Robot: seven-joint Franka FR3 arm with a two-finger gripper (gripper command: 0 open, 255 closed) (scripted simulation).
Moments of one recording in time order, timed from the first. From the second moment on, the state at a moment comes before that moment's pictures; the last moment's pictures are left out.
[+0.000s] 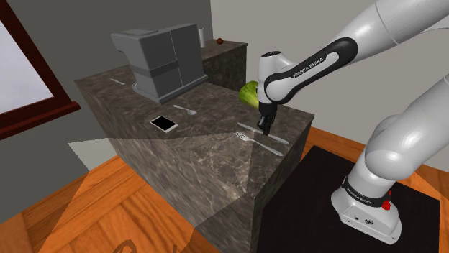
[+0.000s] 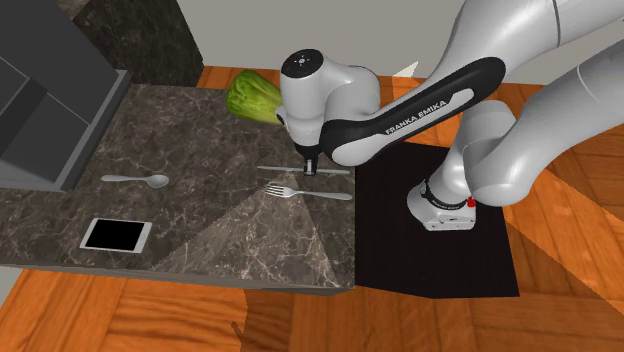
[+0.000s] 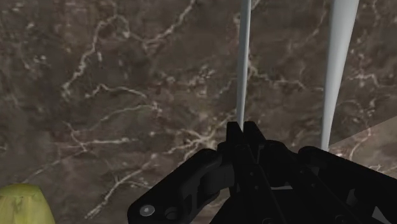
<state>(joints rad) -0.01 -0.29 0.08 -2.61 0.03 2.26 -0.04</state>
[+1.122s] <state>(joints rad) -0.01 -0.38 0.08 -2.53 0.04 2.09 -0.04</state>
